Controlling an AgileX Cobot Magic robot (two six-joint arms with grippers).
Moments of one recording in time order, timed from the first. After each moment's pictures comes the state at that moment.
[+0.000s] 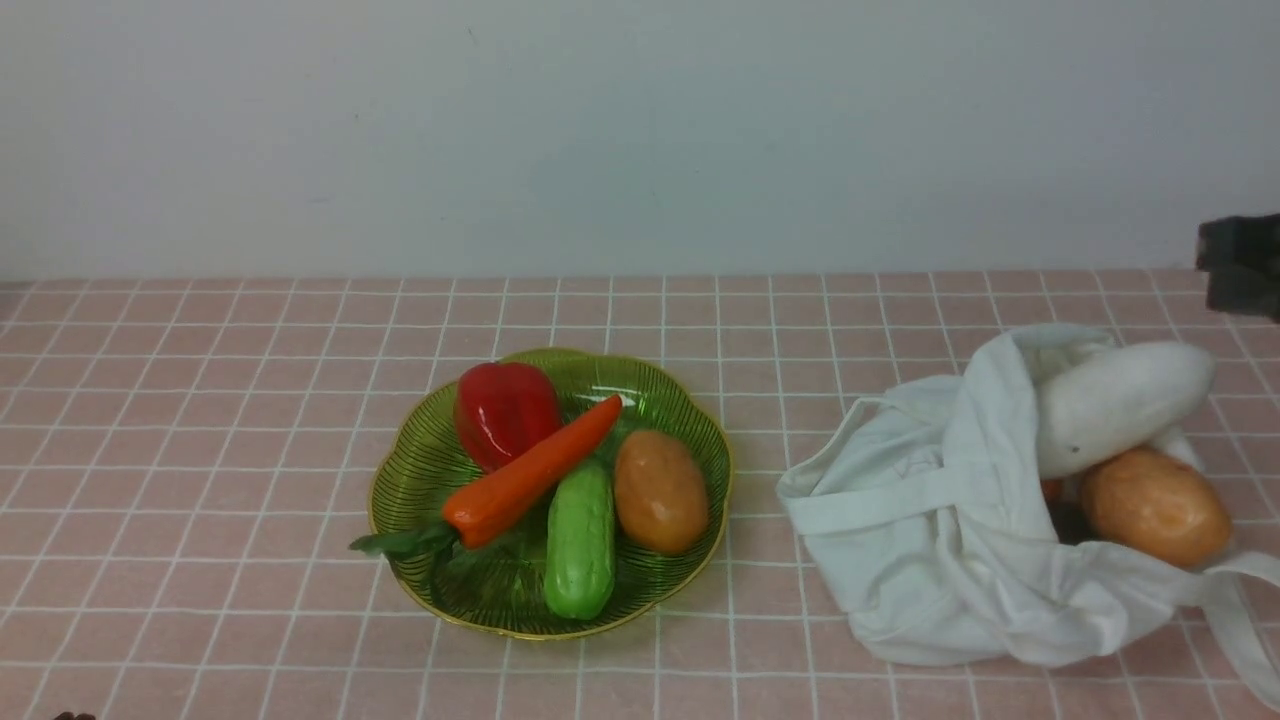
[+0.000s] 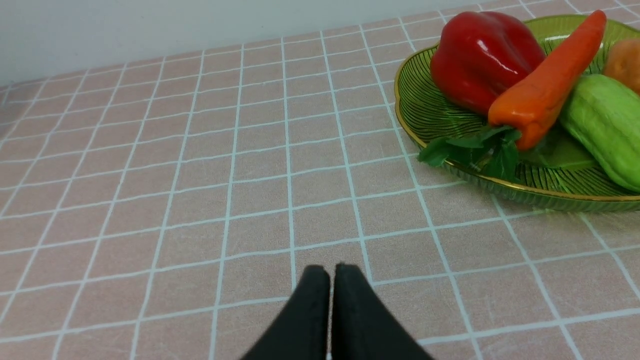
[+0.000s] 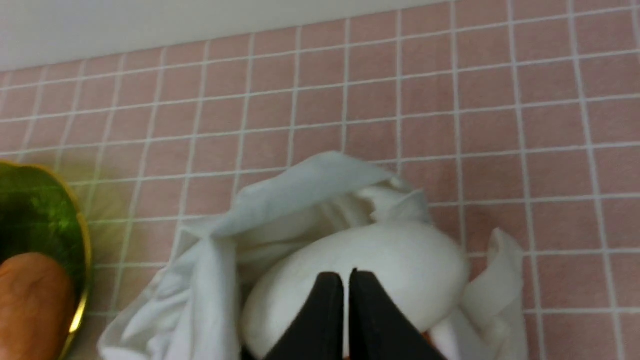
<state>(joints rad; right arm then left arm) -0.03 1.31 -1.08 0.21 0.76 -0.02 -0.10 -0.01 0.03 0.02 0.38 0.06</state>
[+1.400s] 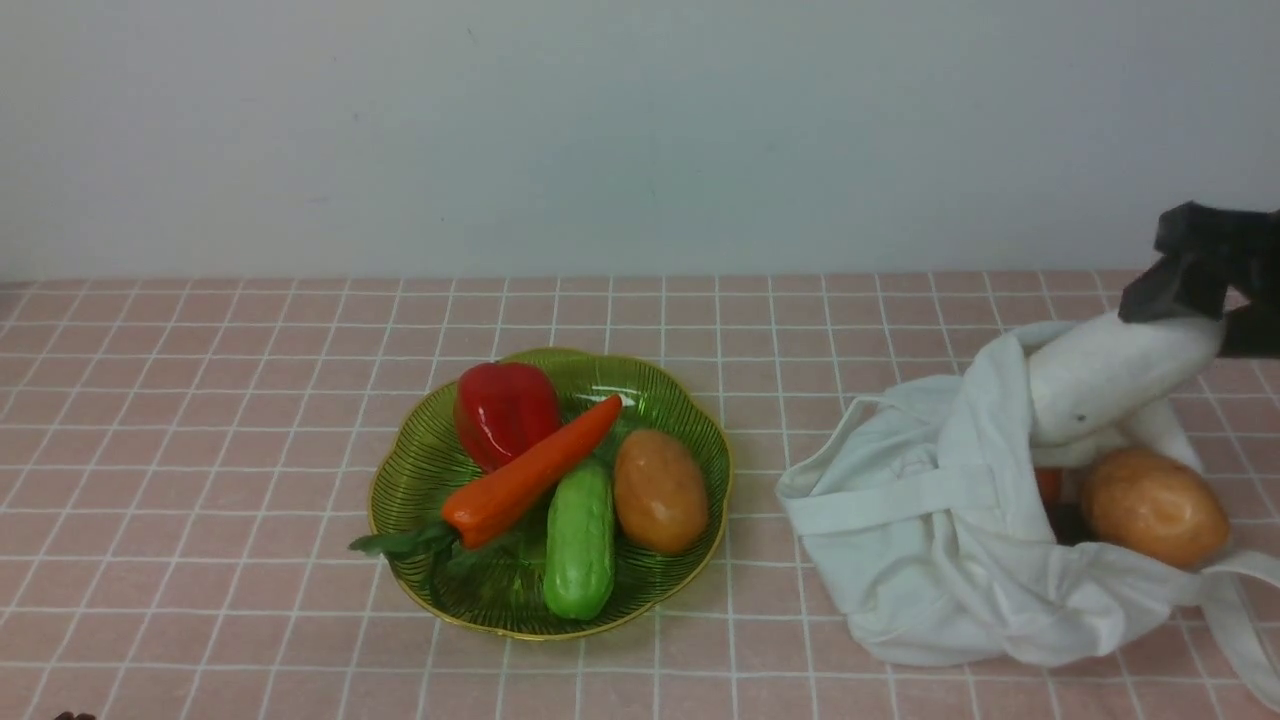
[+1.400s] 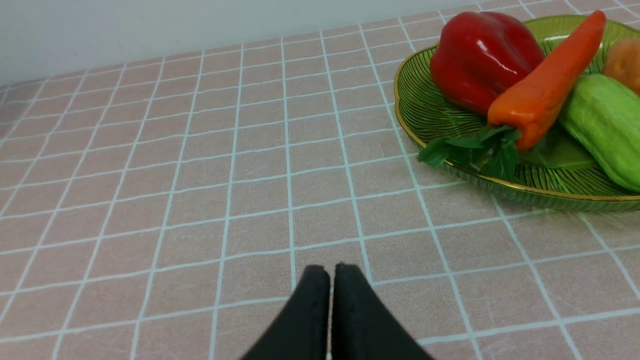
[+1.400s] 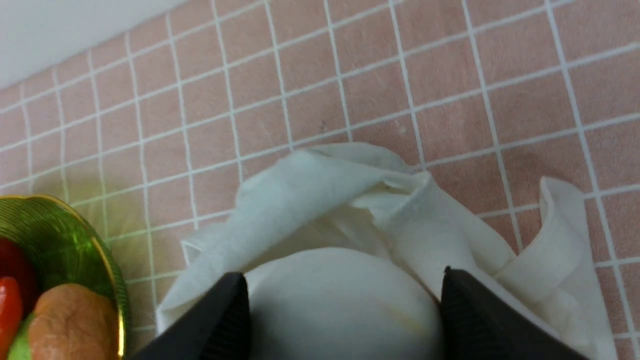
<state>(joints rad) -0.09 1.44 -1.15 0.42 0.85 -0.03 -0.10 -0.01 0.03 0.02 0.38 0.06</state>
